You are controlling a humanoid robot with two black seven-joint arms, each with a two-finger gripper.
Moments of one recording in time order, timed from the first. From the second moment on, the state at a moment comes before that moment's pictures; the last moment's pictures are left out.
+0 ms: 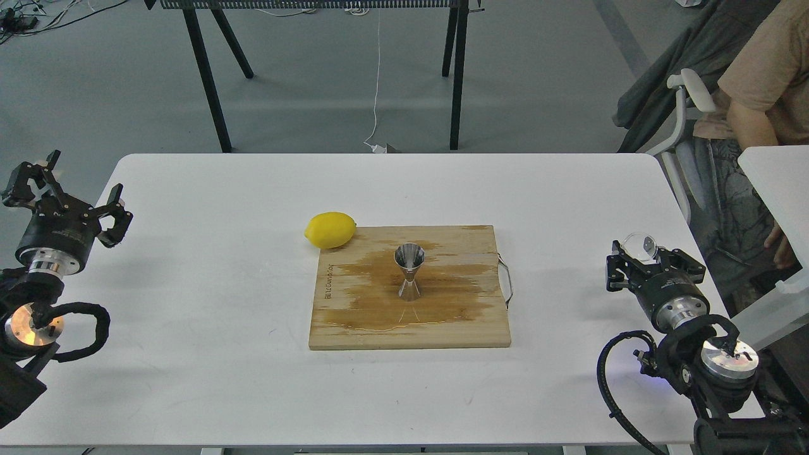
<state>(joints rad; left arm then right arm) -0.49 0.51 -0.78 -0.53 -0.13 -0.49 -0.49 0.09 -0.12 1.48 1.11 0.27 -0.08 -0.03</state>
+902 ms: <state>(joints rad) -0.50 0.50 -0.78 -0.53 -0.13 -0.49 -0.49 0.15 -0.08 1.39 1.00 0.27 -0.09 -0.04</state>
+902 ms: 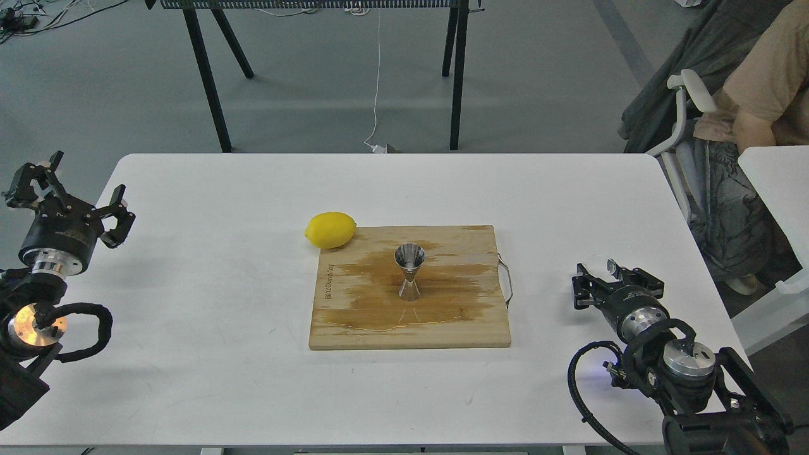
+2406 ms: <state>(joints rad) -0.55 0.54 -0.76 -0.49 -0.13 -0.49 -0.49 0.26 -0.34 1.37 1.23 0.14 0.24 -0.13</state>
